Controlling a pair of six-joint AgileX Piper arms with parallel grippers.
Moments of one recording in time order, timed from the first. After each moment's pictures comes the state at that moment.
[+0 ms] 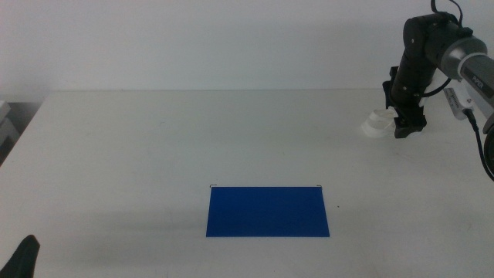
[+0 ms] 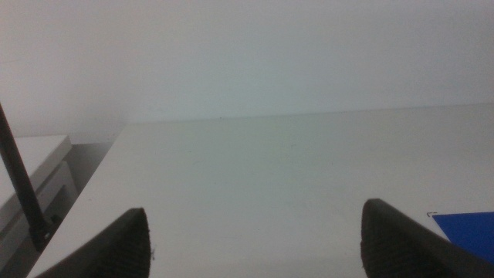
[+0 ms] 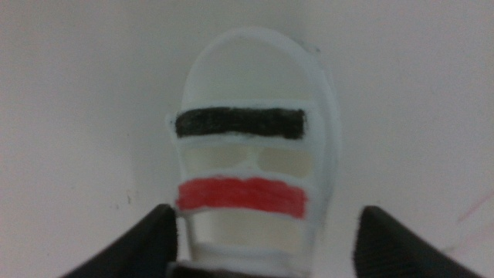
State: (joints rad) left arm -0.03 -0.01 0.03 -0.07 0.11 0.08; right arm 0.07 2.47 -2.30 -0.10 1.21 1.70
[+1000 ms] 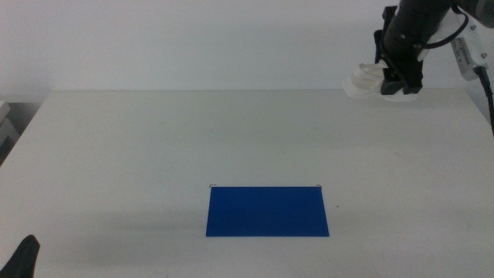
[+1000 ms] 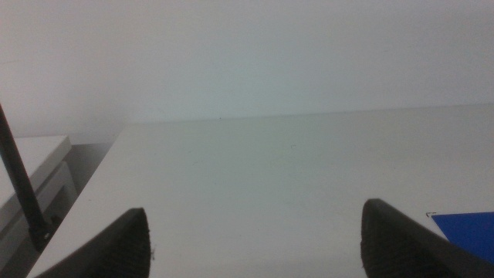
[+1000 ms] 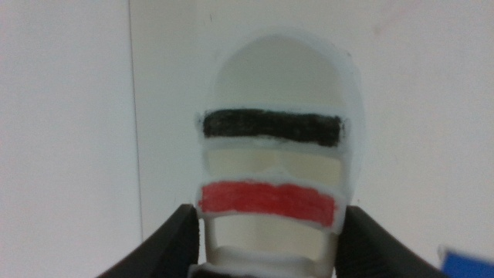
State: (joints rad) left arm -0.03 -0.01 0.03 -0.07 0.11 0.08; right arm 0.23 2.05 -2.07 -0.11 1.24 1.82
